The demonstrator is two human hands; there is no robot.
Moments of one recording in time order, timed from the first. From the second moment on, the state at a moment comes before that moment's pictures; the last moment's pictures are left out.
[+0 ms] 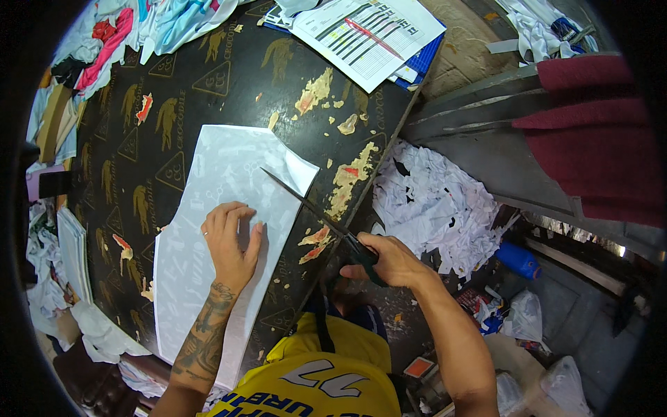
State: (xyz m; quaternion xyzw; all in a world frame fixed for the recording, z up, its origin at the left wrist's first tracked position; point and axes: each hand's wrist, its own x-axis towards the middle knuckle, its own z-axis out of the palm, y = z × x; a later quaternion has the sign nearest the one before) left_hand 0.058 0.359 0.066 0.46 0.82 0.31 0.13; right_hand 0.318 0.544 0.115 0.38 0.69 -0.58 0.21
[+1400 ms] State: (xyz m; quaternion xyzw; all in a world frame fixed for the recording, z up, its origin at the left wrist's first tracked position) left_hand 0.054 0.348 0.048 0.50 0.81 0.28 0.12; right_hand 0.227 0.453 0.128 0.57 0.61 -0.53 0.15
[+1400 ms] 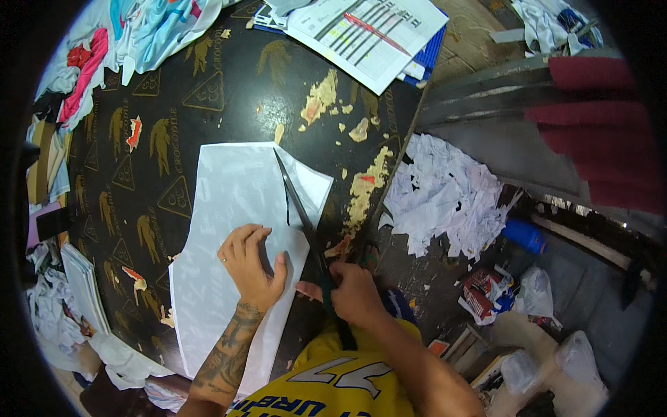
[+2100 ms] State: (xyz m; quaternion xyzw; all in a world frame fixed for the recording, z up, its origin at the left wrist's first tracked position) left_hand 0.113 0.469 0.095 0.32 0.90 0.29 0.05; right_hand 0.223 0.717 0.120 0.29 0.94 -0.16 0.08
